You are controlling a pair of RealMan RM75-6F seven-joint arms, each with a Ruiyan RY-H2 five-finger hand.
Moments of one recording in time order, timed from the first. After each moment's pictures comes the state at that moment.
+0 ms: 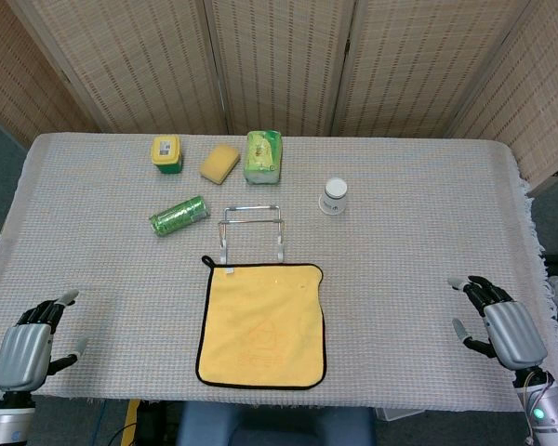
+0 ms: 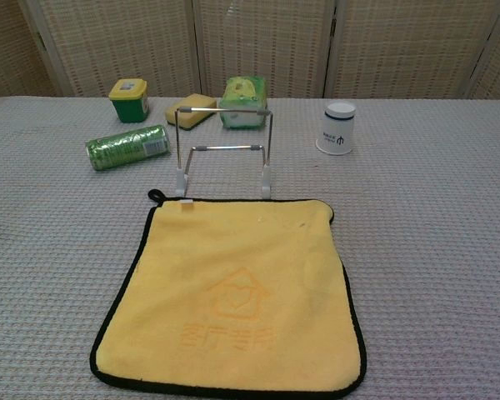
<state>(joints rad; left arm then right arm) -0.07 -1.21 -0.03 -1.76 1.51 1.52 0.22 0.12 -1.11 0.01 -1.63 -1.61 1.44 0.13</state>
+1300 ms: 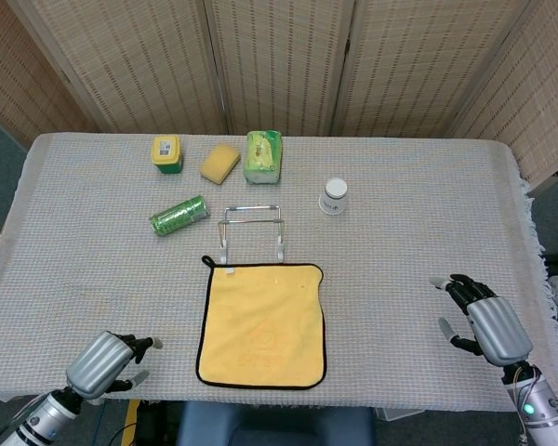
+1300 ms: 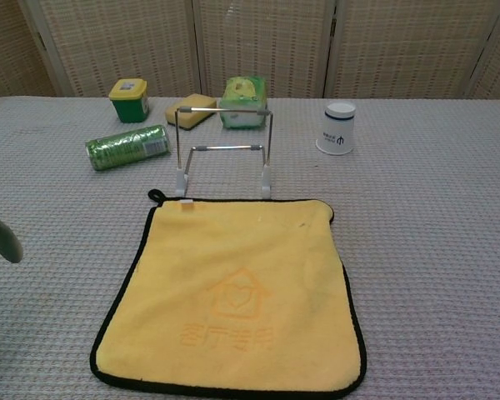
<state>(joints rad) -0.29 -1.21 0.12 -1.58 1.91 1.29 0.00 0.17 -1.09 0.00 -1.67 -1.65 1.40 0.10</state>
